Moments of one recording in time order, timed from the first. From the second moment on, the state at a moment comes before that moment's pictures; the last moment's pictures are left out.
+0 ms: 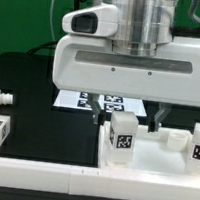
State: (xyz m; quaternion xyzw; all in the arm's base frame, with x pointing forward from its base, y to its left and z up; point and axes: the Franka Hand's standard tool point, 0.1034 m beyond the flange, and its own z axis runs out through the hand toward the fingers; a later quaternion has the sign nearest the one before) arm 0.633 0.003 0.080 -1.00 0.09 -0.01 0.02
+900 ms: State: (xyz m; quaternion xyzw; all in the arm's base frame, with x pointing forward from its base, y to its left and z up) arm 0.635 0.013 0.076 -0.80 0.59 -0.02 0.02
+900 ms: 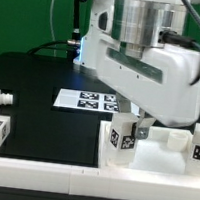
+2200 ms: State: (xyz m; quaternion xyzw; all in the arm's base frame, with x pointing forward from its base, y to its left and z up) arm 0.640 0.006 0.080 -0.98 0.21 -0.04 0.00
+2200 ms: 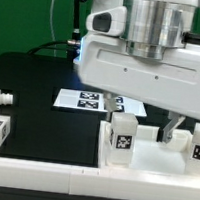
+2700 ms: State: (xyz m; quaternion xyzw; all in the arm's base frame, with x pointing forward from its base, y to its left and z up) arm 0.641 0.009 0.078 -0.99 0.14 -0.05 -0.01
